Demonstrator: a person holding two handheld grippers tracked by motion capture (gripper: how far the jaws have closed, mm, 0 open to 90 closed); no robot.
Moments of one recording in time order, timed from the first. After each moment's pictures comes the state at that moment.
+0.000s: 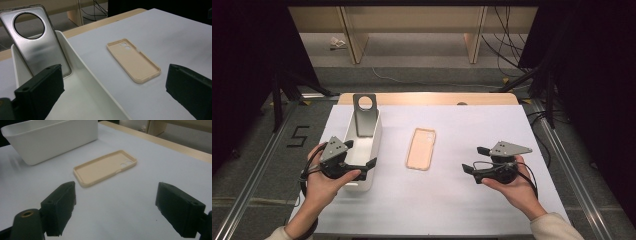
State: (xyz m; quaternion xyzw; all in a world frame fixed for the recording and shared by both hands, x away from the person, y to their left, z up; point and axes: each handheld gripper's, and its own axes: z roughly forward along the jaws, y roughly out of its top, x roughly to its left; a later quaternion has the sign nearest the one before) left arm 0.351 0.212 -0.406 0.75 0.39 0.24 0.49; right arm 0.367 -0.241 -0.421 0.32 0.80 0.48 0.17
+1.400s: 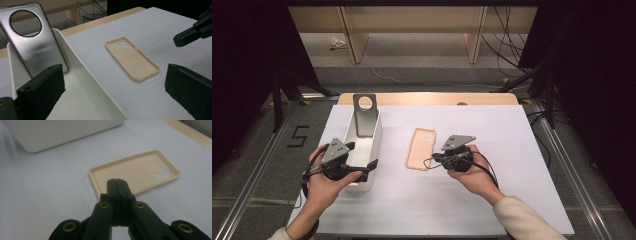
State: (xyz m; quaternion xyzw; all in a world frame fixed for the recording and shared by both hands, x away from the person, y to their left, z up) left arm 0.350 0.210 -0.410 0.75 0.39 0.23 0.49; right arm 0.400 -0.137 -0.428 0.25 0.87 0.40 0.15
